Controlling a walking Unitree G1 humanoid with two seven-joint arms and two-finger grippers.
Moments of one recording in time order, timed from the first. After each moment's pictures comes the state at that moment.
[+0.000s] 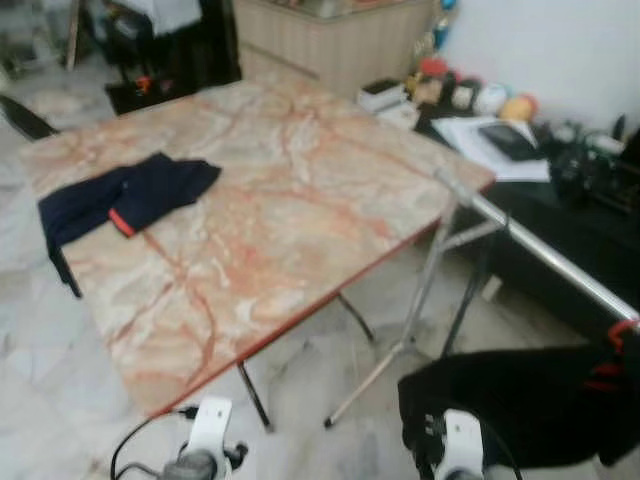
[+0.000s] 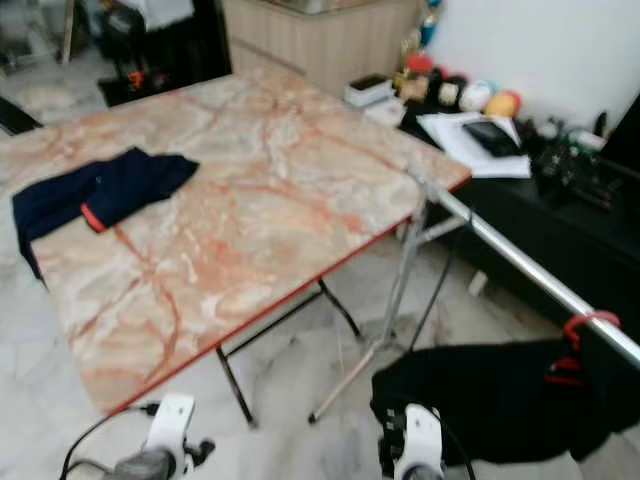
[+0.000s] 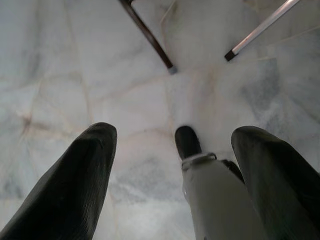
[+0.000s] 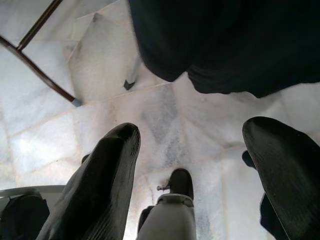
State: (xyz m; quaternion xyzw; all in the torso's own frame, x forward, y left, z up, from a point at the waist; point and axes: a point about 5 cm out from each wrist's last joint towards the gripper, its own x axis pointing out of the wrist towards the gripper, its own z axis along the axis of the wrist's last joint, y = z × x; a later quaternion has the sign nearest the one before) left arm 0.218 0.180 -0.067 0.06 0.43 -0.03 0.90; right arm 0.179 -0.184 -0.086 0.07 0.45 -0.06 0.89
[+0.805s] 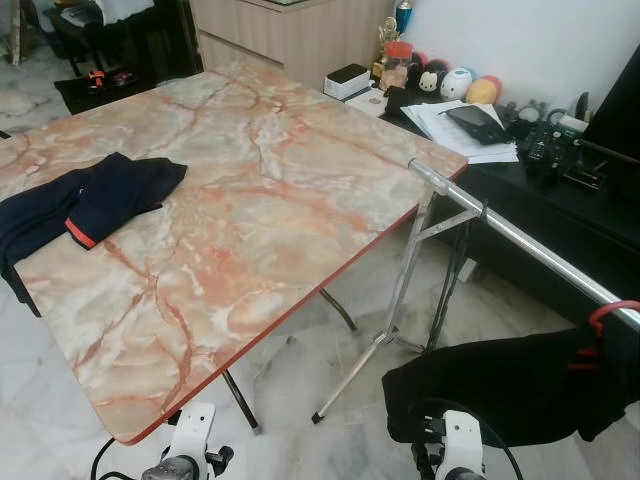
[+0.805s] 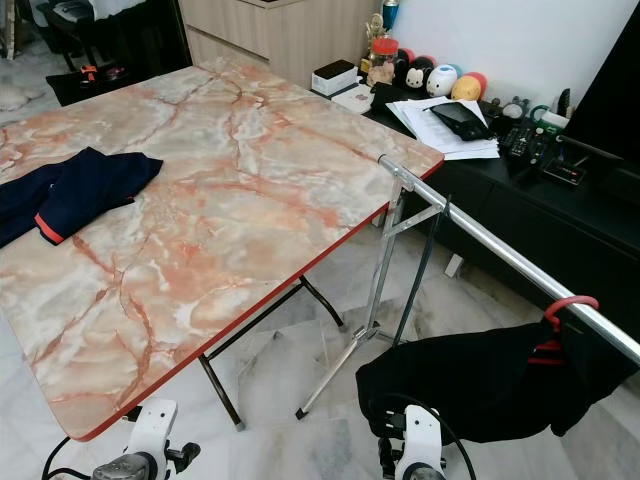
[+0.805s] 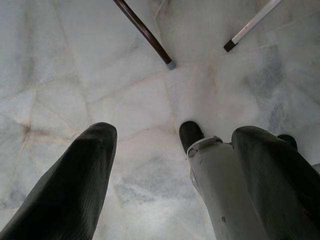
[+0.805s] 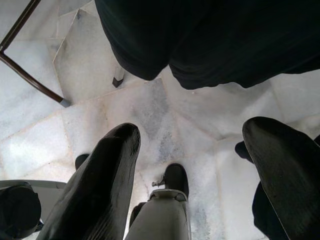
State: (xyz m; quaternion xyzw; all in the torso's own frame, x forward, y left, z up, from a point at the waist) left arm 0.203 0.200 -0.072 0.07 0.44 -0.03 0.89; right arm 0.180 -0.184 -0.086 0.05 0.45 -0.05 0.89
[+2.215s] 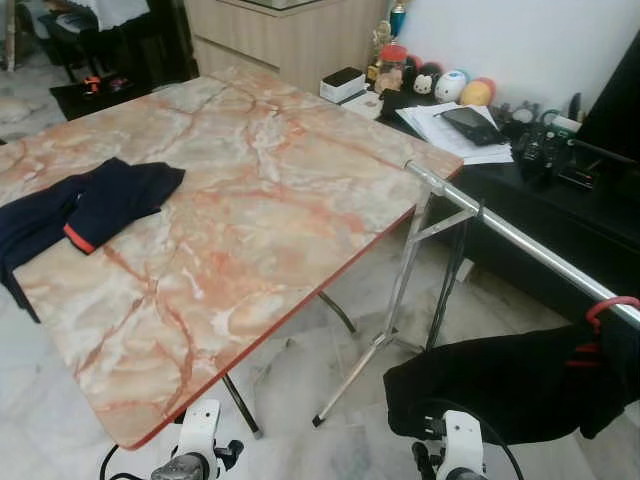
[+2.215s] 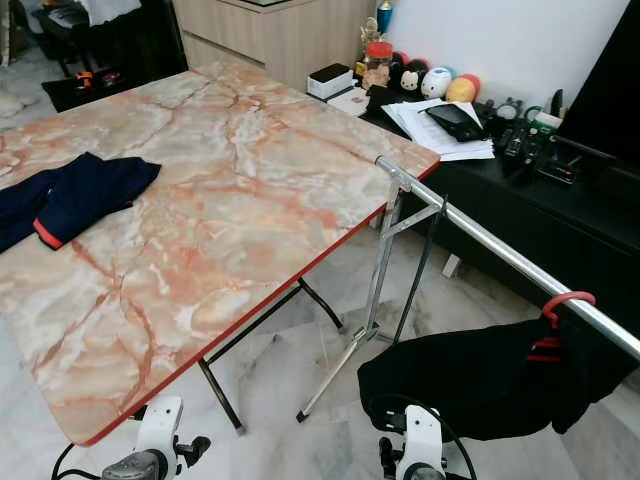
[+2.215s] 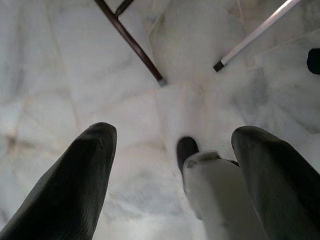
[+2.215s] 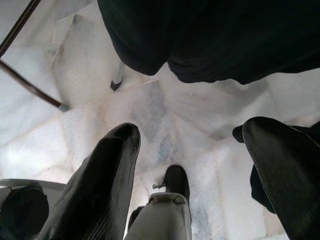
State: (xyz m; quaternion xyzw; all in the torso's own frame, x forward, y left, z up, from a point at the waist) left arm 0.213 0.193 -0.067 0.03 0.42 -0.01 0.91; right arm 0.181 -0.187 -0.085 0.05 0.45 -0.05 0.89
